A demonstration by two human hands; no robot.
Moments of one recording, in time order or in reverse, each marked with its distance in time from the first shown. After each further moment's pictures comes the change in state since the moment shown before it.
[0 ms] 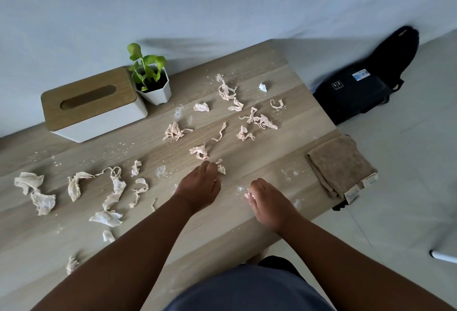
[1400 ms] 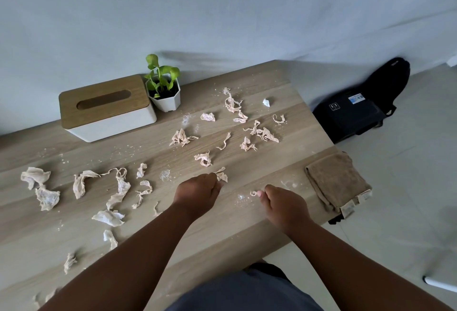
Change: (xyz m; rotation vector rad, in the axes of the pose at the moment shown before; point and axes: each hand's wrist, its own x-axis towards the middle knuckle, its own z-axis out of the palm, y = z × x) left_hand -0.013 -0.007 0.005 0.087 0.015 -0.159; right_hand -0.001 0.021 -0.016 -0.305 0.086 0.182
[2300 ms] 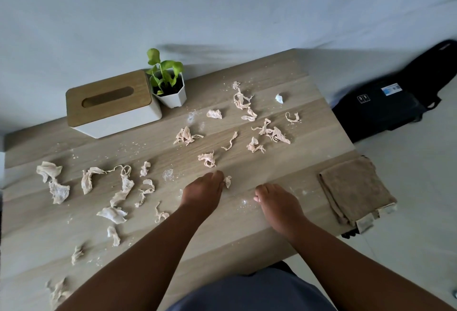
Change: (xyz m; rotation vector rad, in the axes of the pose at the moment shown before) left_hand 0.019 0.011 0.017 -0.015 -0.062 -0.166; right_hand 0.037 0.002 0.014 -0.033 -0.133 -0.289
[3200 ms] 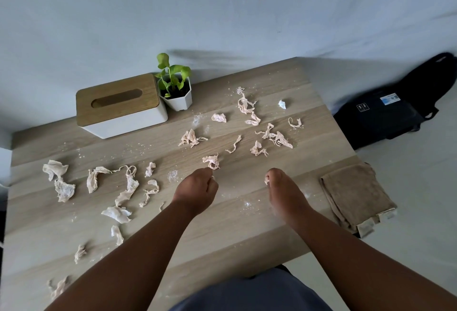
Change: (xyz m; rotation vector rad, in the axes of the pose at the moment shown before) left_hand -0.003 -0.009 -0.039 -0.242 0.004 -0.114; right_hand 0.022 0.003 -0.026 0.288 0.072 0.198
